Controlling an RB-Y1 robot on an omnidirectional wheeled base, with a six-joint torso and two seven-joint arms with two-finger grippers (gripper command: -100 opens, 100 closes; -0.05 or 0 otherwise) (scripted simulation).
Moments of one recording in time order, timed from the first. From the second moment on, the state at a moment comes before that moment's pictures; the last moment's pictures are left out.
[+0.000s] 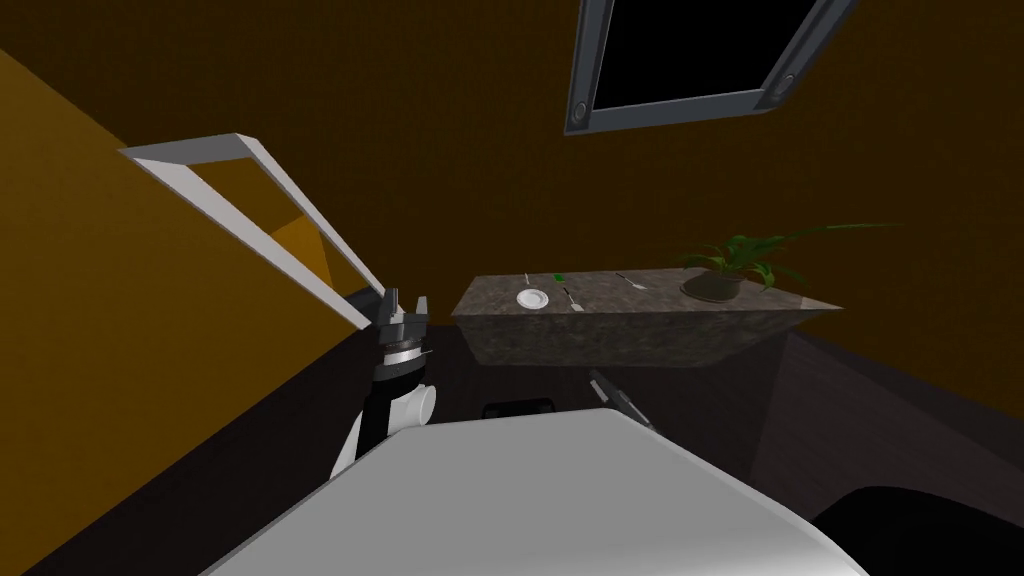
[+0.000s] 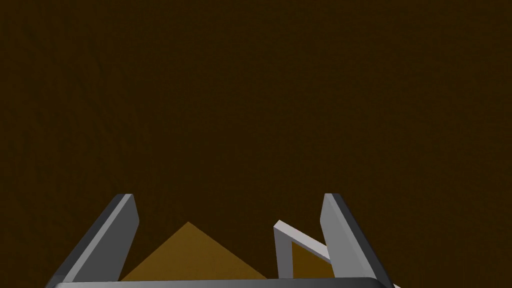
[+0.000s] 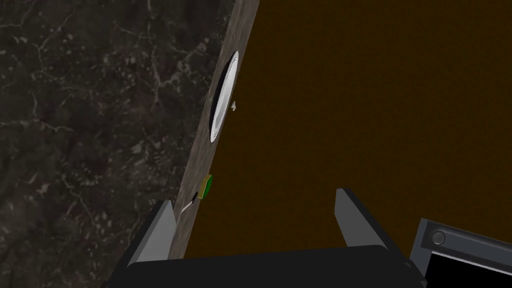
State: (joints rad) left arm 0.47 0.03 0.01 -2.31 -0.01 -0.44 0.09; right arm 1.01 -0.72 0.22 -2.01 -0.17 -0.63 0.16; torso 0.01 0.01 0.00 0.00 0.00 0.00
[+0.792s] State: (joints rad) left arm 0.47 0.03 0.01 -2.31 -0.01 -0.44 0.09; right arm 1.13 -0.96 0.28 -1.82 -0.24 -0.59 0.12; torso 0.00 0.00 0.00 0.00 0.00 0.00
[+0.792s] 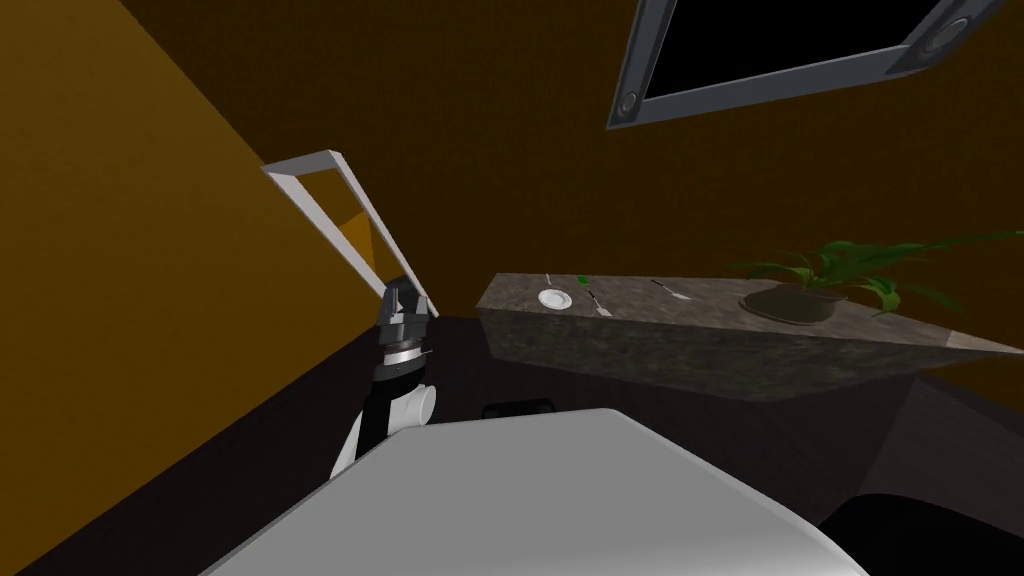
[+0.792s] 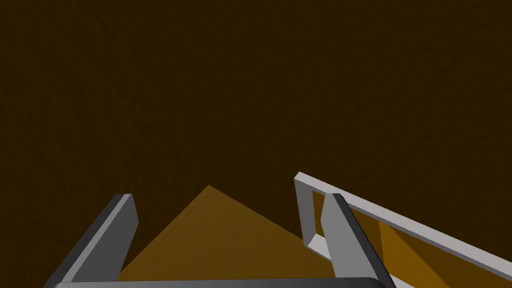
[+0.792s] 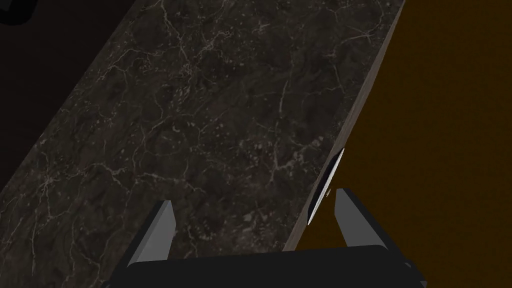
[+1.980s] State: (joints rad) left arm 0.47 0.03 0.01 -2.31 -0.01 -0.44 0.09; right arm 1.25 -1.33 0.31 -1.61 -0.36 -0.47 0.02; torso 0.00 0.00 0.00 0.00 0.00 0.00
